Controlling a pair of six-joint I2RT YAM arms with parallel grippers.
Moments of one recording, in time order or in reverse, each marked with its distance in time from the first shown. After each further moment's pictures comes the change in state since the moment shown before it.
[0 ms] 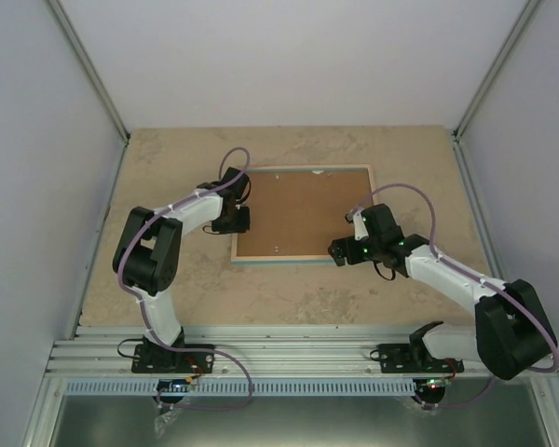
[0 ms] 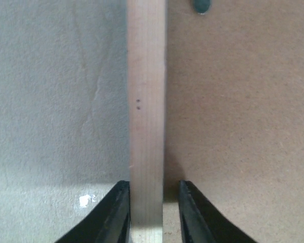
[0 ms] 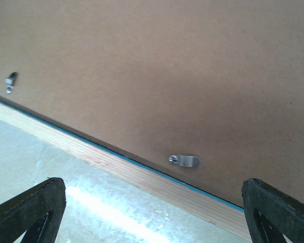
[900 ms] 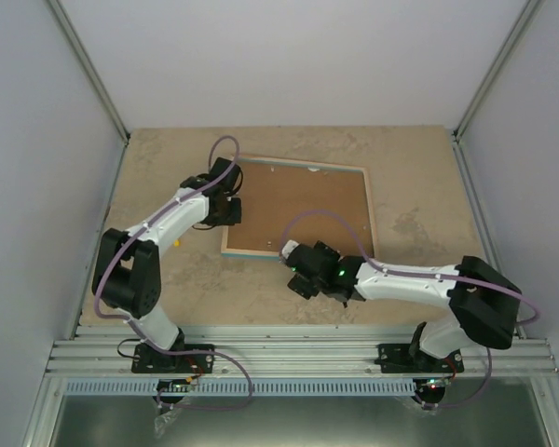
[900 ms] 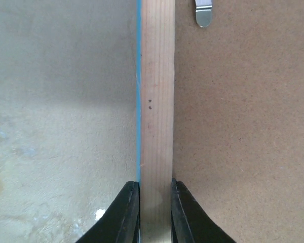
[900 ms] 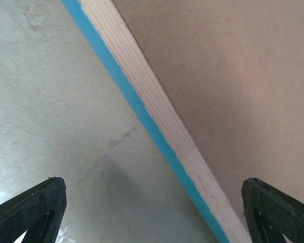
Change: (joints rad) left arm 0.000 -0.172 0.018 -0.121 -0.076 0.039; right arm 0.594 0.172 0.154 -0.044 0.515 -0.243
